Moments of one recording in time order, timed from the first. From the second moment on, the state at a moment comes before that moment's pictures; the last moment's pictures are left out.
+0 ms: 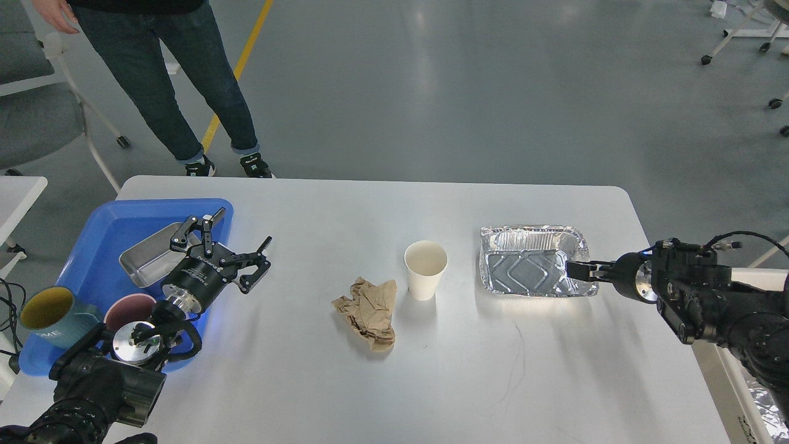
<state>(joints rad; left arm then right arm) -0.58 0.03 -1.40 -0.30 -0.01 -0.74 0.26 0.86 -0.23 -0.33 0.21 -0.96 0.13 0.40</state>
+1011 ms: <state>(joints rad) -0.55 0.10 -1.40 -0.31 -0.01 -0.74 0.26 0.81 -0.22 -0.33 0.21 -0.96 0.08 0.41</state>
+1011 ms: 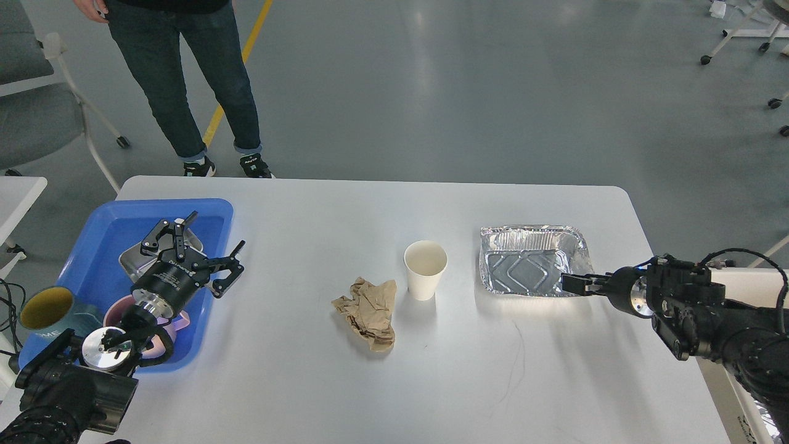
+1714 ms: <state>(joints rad) -0.55 0.11 -1.40 -0.31 -0.01 -0.74 0.26 0.81 -0.19 -0.33 0.20 -0.94 0.08 0.41</state>
